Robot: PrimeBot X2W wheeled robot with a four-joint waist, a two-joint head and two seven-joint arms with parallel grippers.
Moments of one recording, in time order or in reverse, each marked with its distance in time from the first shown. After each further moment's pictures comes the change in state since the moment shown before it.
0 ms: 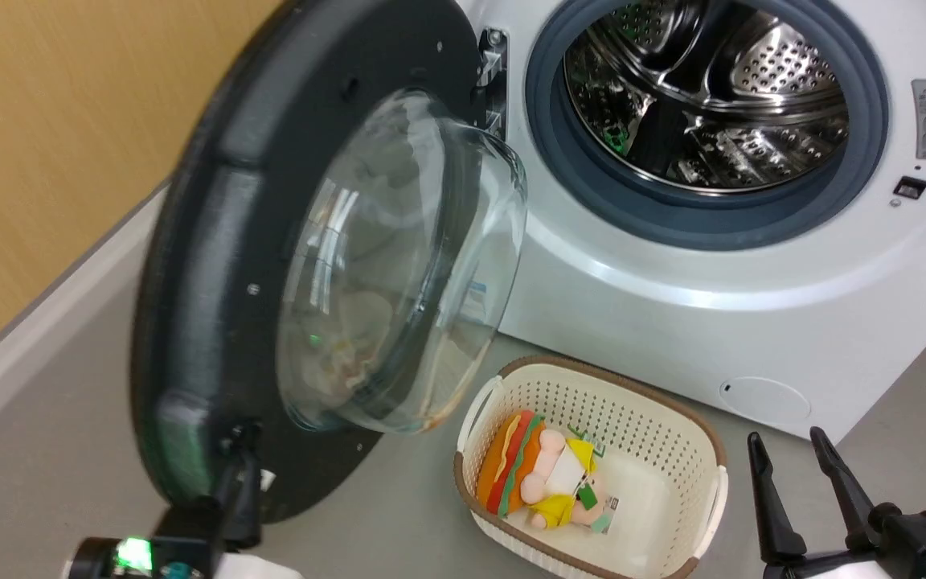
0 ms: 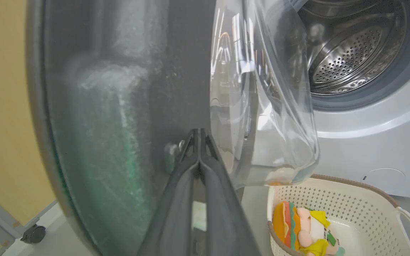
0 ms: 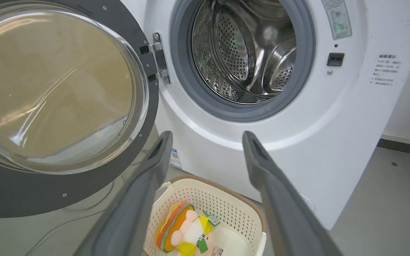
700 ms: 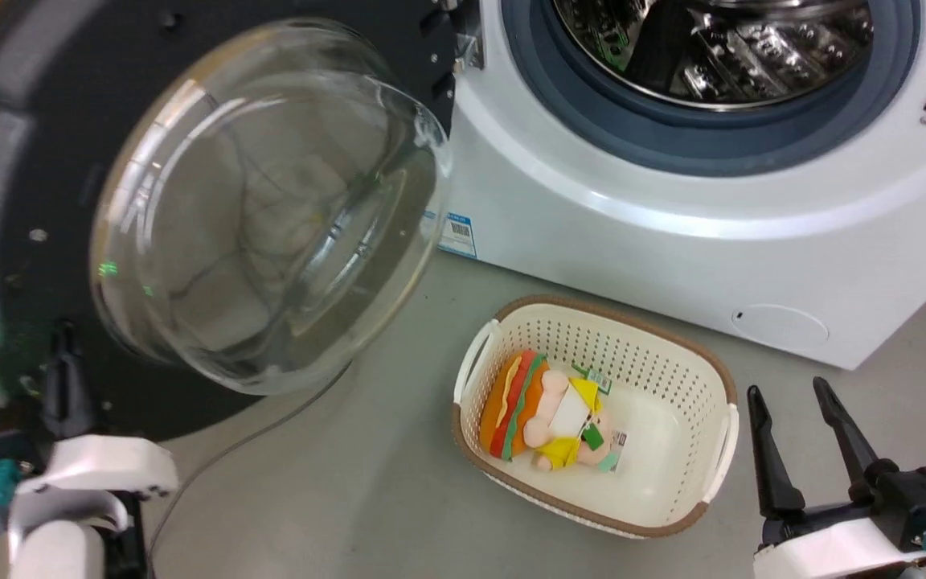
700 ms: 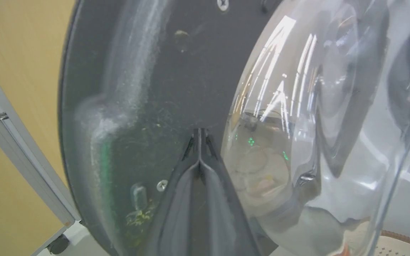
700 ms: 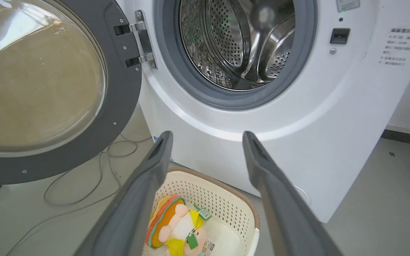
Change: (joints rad) left arm -0.223 -0.012 0.326 0.145 -0.056 0.003 0.000; right arm -0.084 0.000 -0.003 -0.006 -0.072 0.000 0.000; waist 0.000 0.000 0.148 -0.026
